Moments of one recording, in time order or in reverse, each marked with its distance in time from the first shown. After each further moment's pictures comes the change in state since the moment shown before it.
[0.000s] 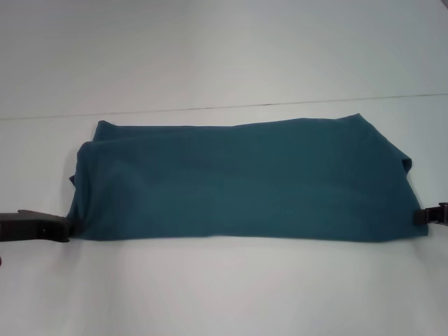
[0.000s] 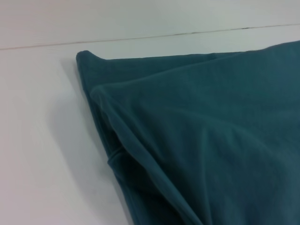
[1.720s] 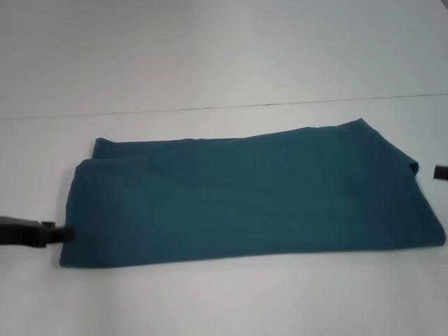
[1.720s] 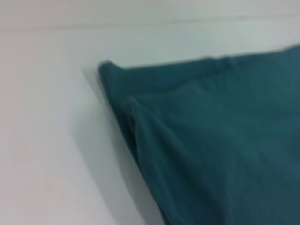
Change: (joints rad) left arm 0.062 -0.007 0.001 0.176 0.030 0.159 -0.083; right arm -0.064 -0.022 0.052 -0.138 0.169 -0.138 -0.075
